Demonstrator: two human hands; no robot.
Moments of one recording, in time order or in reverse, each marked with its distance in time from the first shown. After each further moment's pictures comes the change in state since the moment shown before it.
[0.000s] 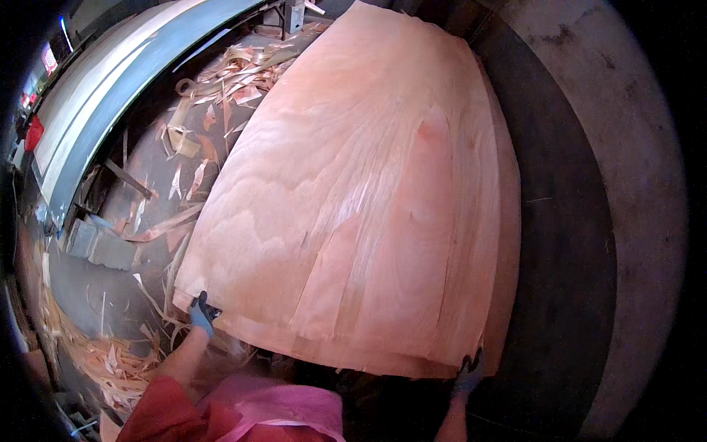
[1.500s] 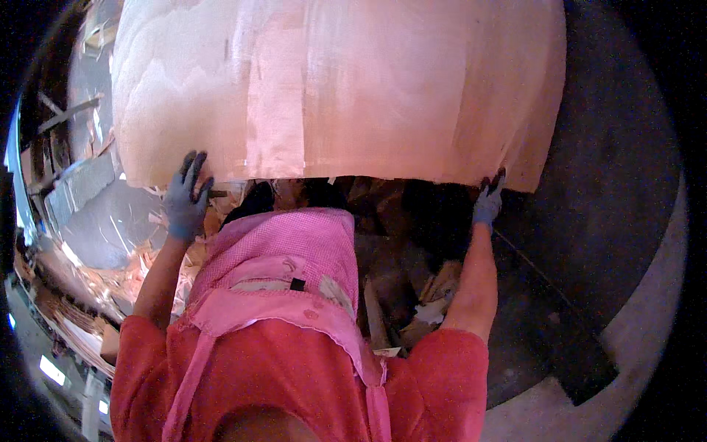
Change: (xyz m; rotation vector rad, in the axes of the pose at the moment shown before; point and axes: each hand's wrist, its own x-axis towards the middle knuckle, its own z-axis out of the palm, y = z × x) left_hand -0.193 0.029 0.069 1.700 -0.785 1.146; right_hand -0.025 0.091 0.039 -0.340 -0.382 0.268
